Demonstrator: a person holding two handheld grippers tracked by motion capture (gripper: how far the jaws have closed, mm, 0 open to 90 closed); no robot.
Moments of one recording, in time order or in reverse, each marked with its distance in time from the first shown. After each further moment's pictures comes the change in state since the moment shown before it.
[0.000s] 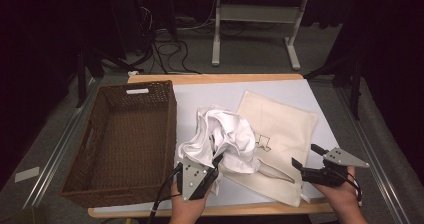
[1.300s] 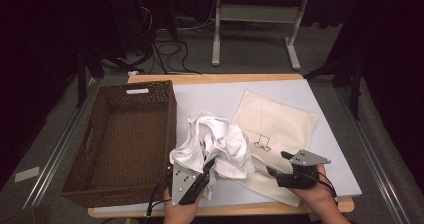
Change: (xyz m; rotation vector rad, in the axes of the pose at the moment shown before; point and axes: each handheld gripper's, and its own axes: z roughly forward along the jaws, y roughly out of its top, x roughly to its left) left arm 0.011 -0.016 -0.013 0.002 -0.004 -0.027; right arm 0.052 0.003 0.040 0.165 0.140 -0.109
